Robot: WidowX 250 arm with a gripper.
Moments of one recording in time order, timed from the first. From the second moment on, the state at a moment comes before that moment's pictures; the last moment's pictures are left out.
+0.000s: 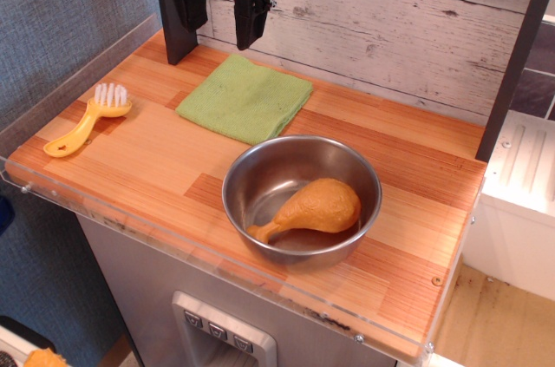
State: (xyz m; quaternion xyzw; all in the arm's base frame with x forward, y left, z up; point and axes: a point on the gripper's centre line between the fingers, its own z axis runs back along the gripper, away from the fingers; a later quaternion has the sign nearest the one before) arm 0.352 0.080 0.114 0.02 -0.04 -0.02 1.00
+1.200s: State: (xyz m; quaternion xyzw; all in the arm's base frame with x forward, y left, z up) arm 0.279 -0.012 0.074 -0.03 -0.03 -0.27 0.96
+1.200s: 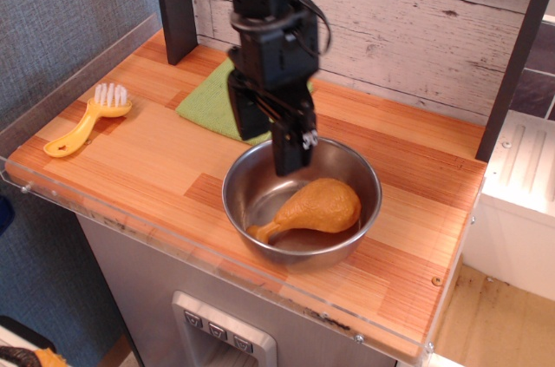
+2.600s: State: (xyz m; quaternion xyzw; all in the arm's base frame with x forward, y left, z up) arm 0.252 -0.042 0.009 0.02 0.05 -0.31 0.95
